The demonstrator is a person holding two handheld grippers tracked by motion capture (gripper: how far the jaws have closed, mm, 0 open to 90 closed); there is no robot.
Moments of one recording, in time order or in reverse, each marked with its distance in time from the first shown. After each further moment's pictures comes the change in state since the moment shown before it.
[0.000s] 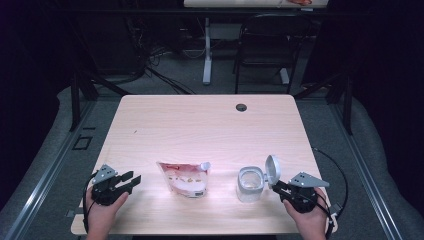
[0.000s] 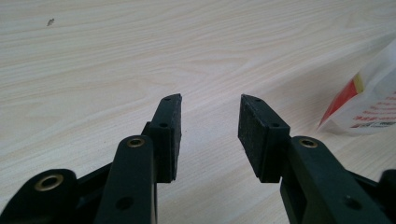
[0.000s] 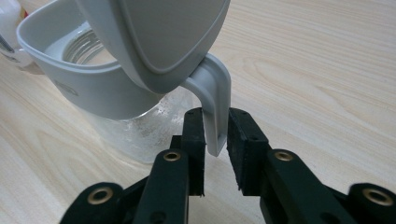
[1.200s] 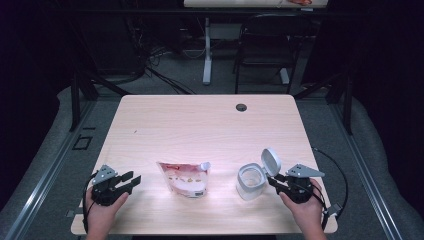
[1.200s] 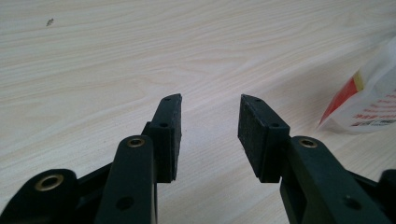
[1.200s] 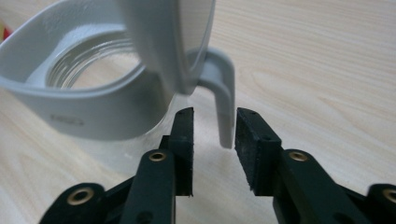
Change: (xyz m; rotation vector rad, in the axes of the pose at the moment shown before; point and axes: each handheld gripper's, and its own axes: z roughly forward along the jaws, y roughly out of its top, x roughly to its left) left arm 0.000 -0.001 0.000 -0.002 -0.001 0.006; right arm -0.010 0.011 0.019 0.006 0.013 0.033
